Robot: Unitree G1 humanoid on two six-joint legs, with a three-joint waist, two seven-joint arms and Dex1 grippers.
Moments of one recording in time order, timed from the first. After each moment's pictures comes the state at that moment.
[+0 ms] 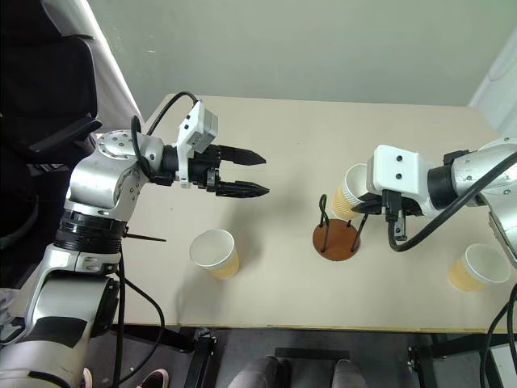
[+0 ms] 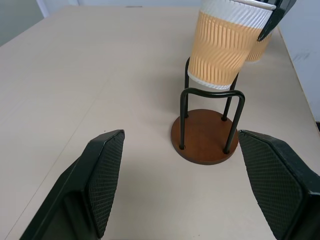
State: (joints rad) left arm -1.02 0.66 -0.13 0.26 -0.34 0.53 -1.32; right arm -0.78 -1.12 0.14 -0.41 0.31 0.70 1.28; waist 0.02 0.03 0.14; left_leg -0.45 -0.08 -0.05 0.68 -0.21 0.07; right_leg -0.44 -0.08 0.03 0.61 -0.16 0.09
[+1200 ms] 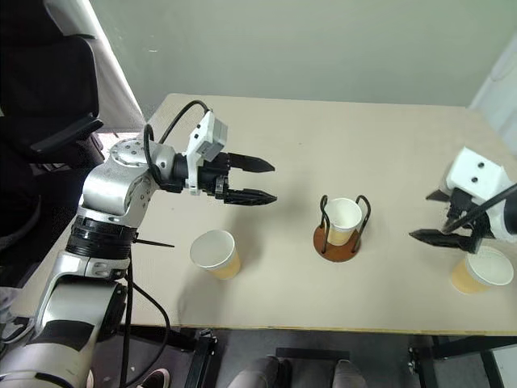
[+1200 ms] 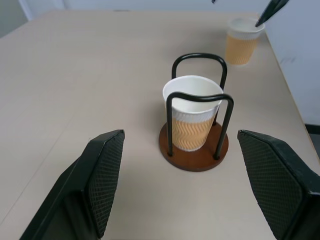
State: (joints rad) left arm -1.00 0.61 -0.14 0.24 -0.35 0.51 -1.33; right arm -0.22 -1.32 -0.40 -0.46 0.40 0.91 1.20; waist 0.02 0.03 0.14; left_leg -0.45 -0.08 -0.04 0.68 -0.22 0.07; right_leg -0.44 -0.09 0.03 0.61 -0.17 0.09
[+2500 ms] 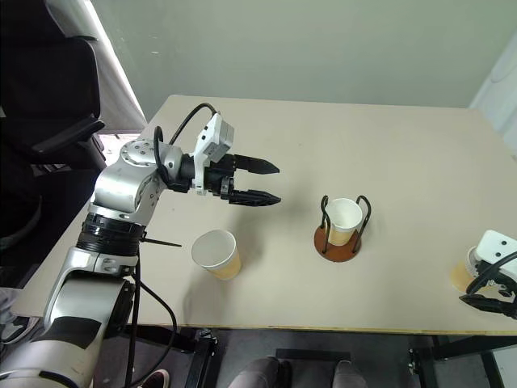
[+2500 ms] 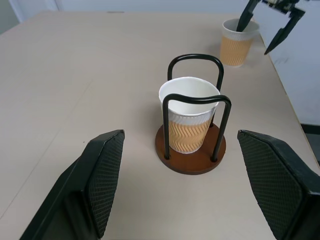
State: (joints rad) left arm -1.01 0.58 -0.14 0.29 -0.32 0.48 -1.35; right arm 0.20 -1.25 -0.42 -0.26 0.13 0.63 1.18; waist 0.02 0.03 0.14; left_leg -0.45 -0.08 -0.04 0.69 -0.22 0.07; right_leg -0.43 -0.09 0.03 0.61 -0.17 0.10
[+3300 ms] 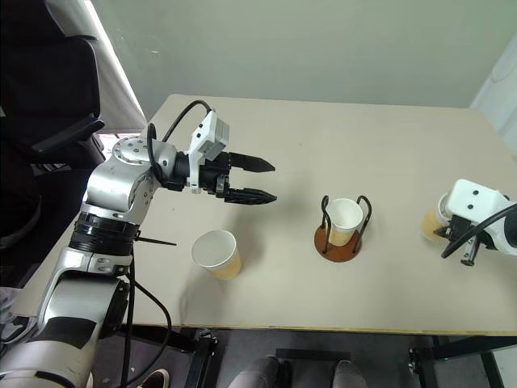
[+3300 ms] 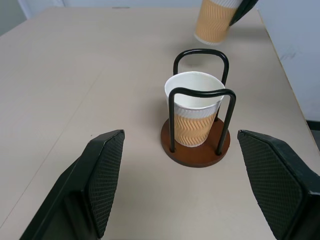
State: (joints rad) left arm -1.01 0.61 -0.14 0.28 -0.32 0.49 -1.35; right arm -0.26 -1.31 -0.25 -0.34 0.23 0.68 1.18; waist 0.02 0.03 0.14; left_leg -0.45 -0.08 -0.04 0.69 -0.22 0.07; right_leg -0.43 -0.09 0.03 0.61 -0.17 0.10
